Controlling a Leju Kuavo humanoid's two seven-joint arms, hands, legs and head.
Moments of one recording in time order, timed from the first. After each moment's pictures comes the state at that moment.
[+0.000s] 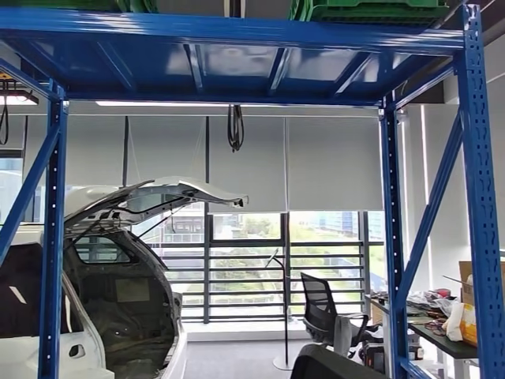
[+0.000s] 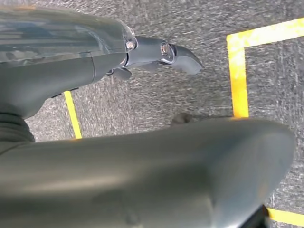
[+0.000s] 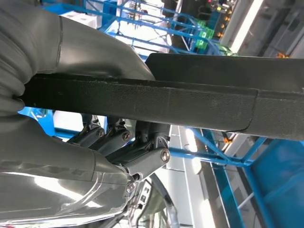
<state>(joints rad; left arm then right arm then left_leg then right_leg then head) -0.04 0.11 -1.26 -0.10 1.30 0.13 -0.42 -0.12 -0.04 0.41 -1.92 -0.13 0.44 -0.58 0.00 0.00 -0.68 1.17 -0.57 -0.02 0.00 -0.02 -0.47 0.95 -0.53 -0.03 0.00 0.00</state>
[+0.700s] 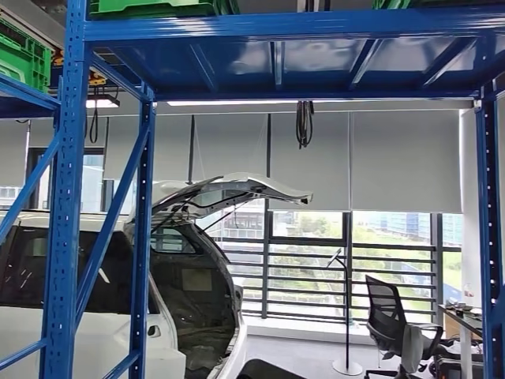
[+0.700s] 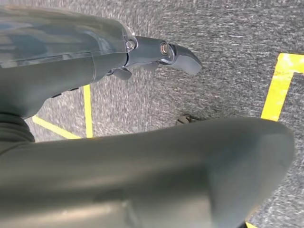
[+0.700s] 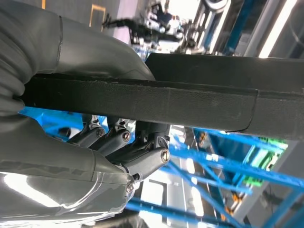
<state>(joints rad) -0.06 0.13 -1.25 -0.10 1.38 0.11 -0.32 -0.18 -0.05 0.44 -1.88 -0.09 0.47 -0.57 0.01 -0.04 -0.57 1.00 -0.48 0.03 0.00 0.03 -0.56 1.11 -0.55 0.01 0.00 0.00</state>
